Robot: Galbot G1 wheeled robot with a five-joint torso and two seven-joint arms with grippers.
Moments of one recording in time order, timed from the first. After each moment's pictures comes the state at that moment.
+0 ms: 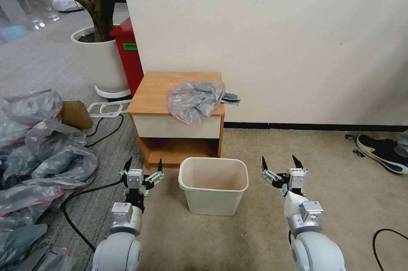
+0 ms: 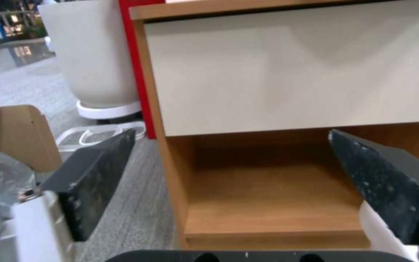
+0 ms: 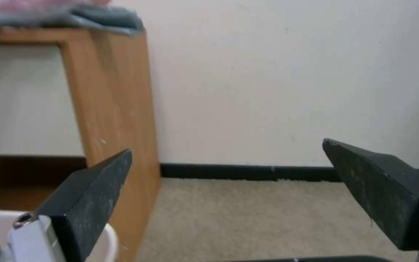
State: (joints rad) left arm 1.56 -1.48 -0.57 -2.01 -0.02 0.00 0.01; right arm -1.56 1.49 0.55 2.01 0.02 0.00 0.00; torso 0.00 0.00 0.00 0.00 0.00
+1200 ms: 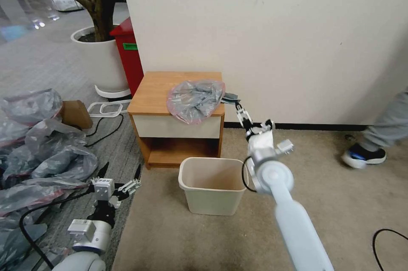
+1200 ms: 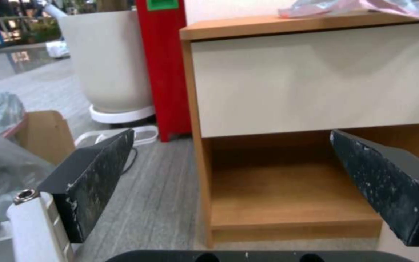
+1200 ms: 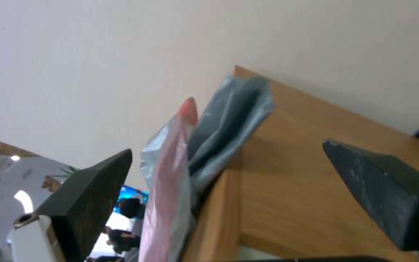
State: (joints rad) left arm 1.73 -1.39 -0.71 -2.12 -0.18 -0.06 0.07; right arm -0.92 1.50 0.30 1.62 1.24 -0.01 0.16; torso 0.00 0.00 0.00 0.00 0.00
